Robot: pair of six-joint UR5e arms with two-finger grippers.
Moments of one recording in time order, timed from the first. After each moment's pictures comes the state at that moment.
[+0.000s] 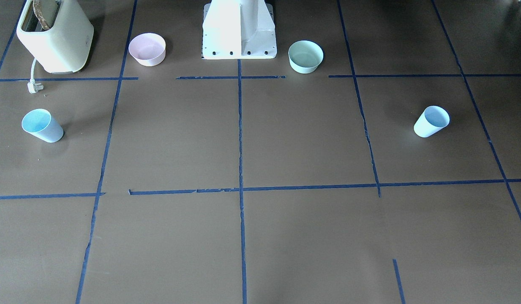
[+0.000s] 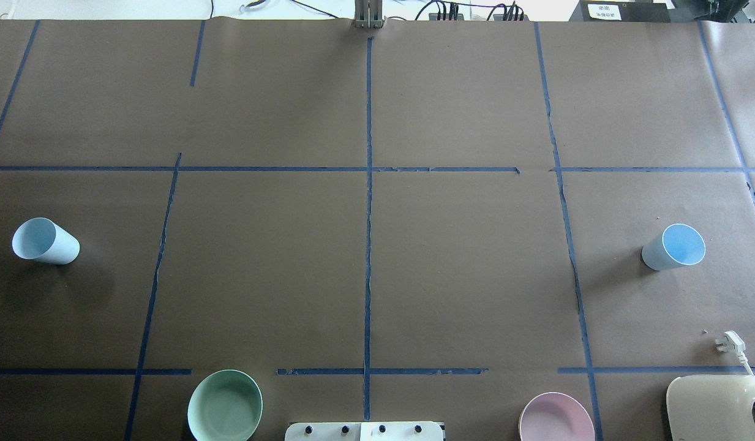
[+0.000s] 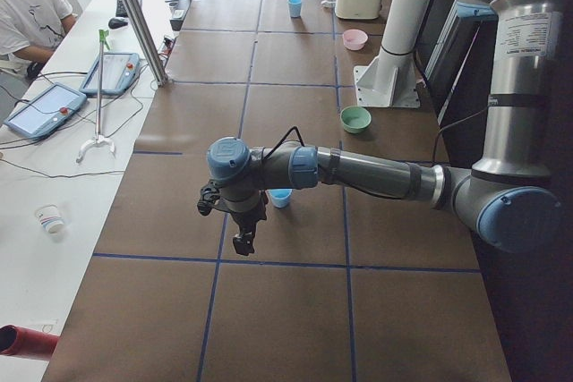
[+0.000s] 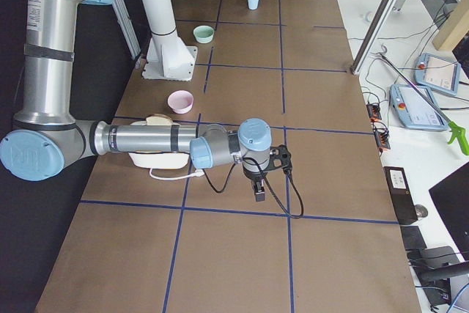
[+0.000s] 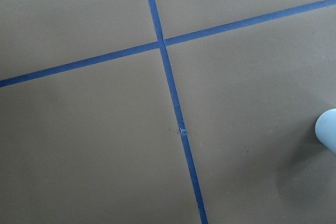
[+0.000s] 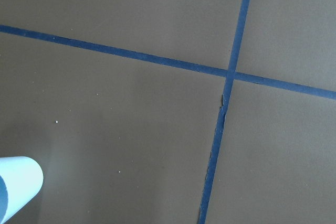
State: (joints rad) left arm -1.54 -1.57 -1.73 -1.34 -2.34 0.26; right arm 1.46 -1.71 1.73 -1.36 2.35 0.04
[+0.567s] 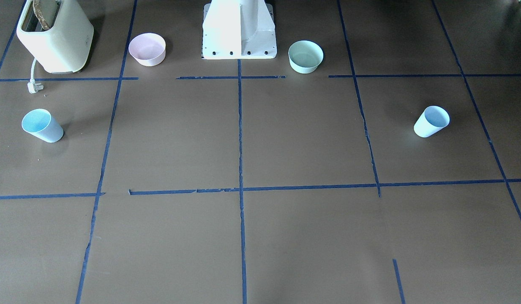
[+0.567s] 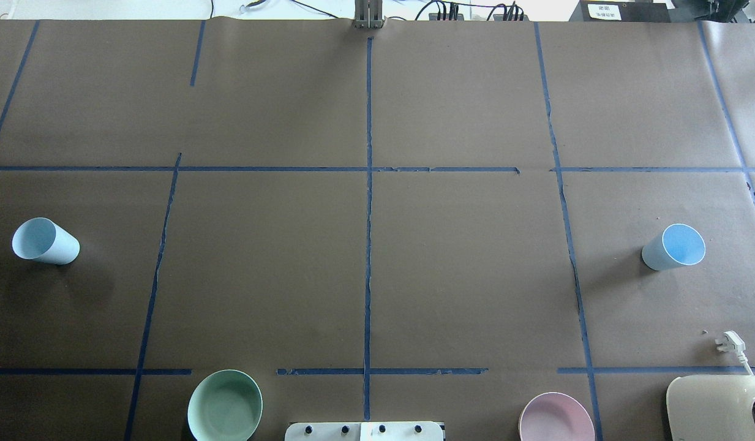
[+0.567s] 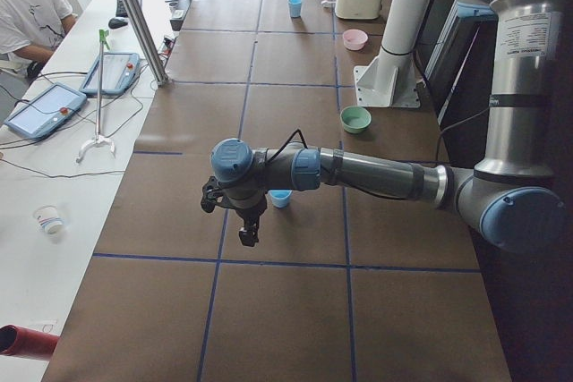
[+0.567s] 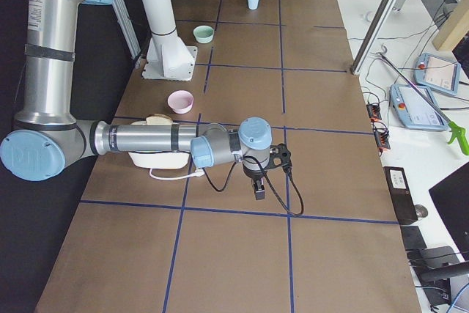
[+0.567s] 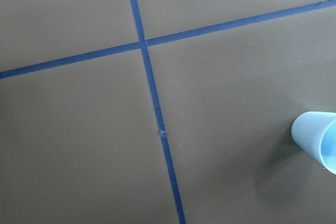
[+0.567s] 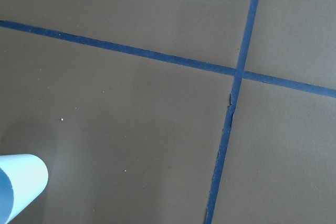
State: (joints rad) left arm -1.50 -1.54 -1.75 -1.44 -2.43 0.05; right arm 1.44 -1.71 1.73 -1.36 2.35 0.04
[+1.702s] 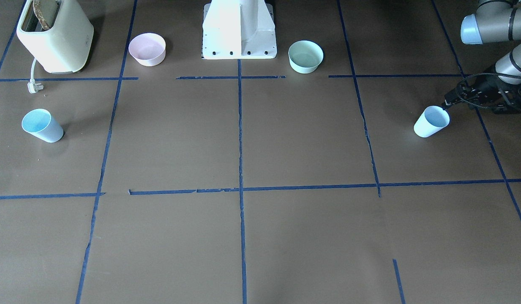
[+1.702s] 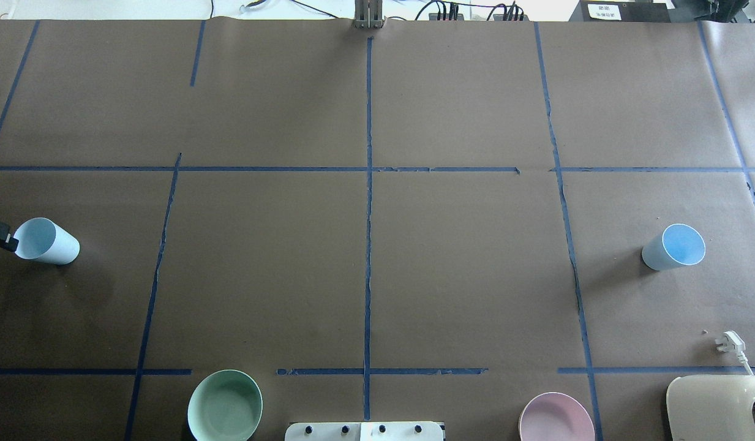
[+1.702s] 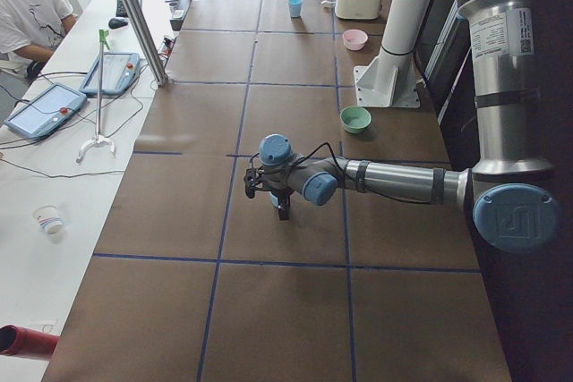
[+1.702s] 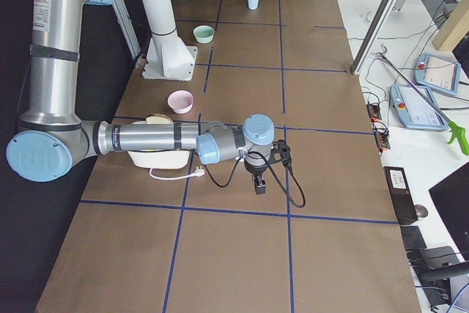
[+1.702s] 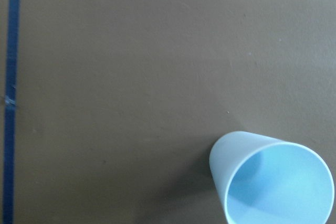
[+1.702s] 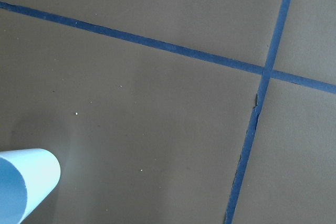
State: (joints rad) left arm -1.07 -1.40 -1.75 -2.02 -2.36 -0.71; right arm 1.39 -1.70 1.73 -1.36 2.35 0.05
